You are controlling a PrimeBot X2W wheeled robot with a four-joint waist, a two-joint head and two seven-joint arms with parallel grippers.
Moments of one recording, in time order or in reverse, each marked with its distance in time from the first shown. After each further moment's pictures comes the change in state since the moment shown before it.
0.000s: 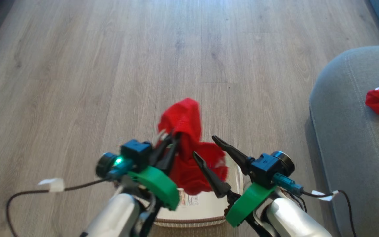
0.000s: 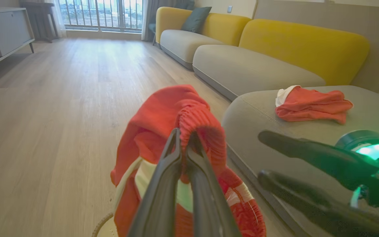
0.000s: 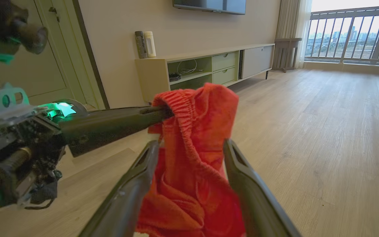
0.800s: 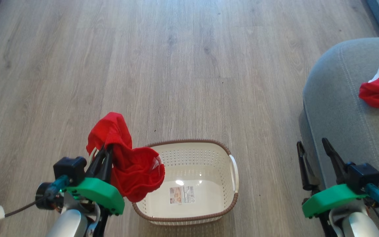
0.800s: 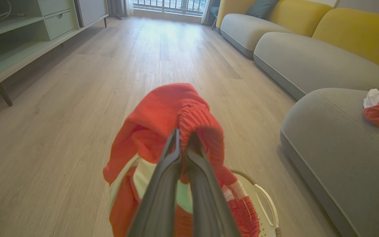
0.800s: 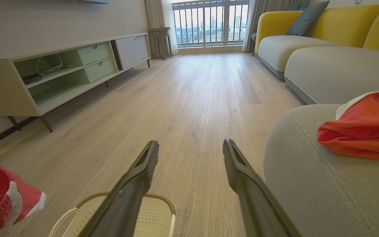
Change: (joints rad) left arm 0.126 0.109 0.222 0.070 -0.053 0.064 -0.068; right arm 0.227 0.025 -0.605 -0.022 -0.143 0.000 0.000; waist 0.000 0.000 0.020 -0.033
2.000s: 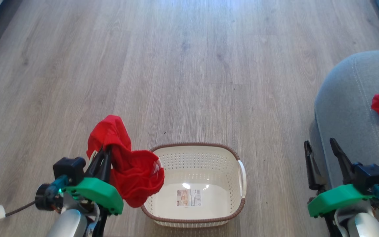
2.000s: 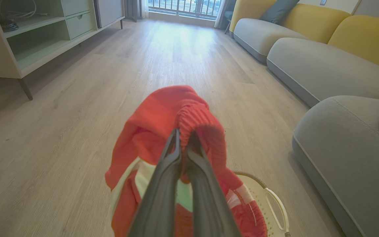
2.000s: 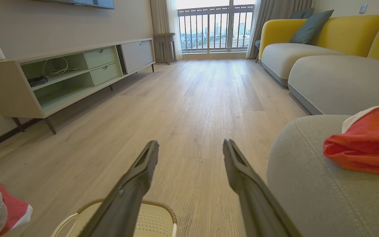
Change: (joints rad) left arm -0.009 -0.019 0.020 0.048 0.010 -0.020 -0.006; right arm 0.006 0.001 -0.037 -0.006 -0.008 0.000 0.000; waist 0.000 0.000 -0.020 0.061
